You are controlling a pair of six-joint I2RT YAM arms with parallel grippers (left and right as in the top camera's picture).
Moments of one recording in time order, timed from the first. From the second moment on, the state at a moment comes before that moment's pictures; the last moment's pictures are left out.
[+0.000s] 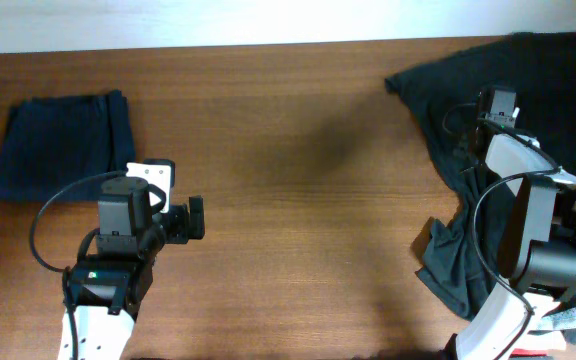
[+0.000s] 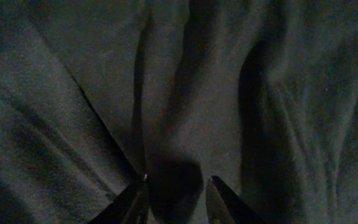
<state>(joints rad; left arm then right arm) -0.09 0.99 0.79 -0.57 0.00 -0.02 -0.22 2.03 1.29 -0.34 0.29 0.21</state>
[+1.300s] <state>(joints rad) -0.09 0.99 0.79 -0.57 0.00 -0.02 -0.14 1.88 1.54 -0.74 -0.19 0.23</state>
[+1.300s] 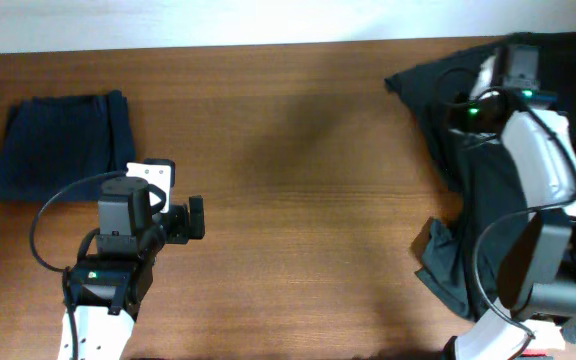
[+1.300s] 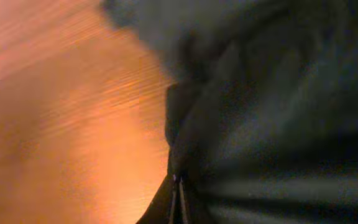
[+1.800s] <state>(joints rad) -0.09 0.99 0.79 -0.56 0.04 -0.02 0.21 1.88 1.58 -0.79 -0.03 0.39</state>
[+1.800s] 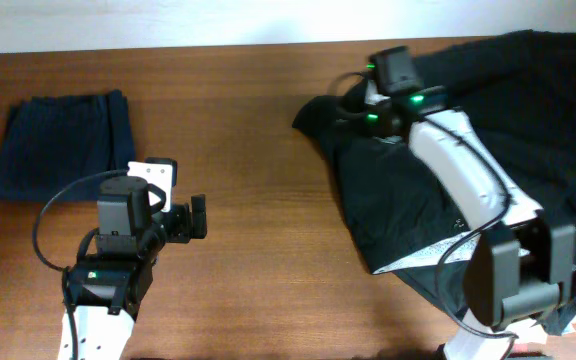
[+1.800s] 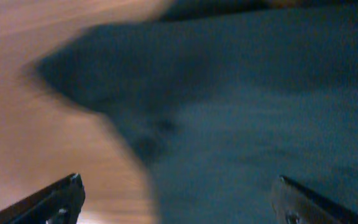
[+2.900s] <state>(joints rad) -0.92 1.98 0.81 0.52 0.52 -1.12 -0.32 1.79 1.58 -1.44 0.07 0.37</state>
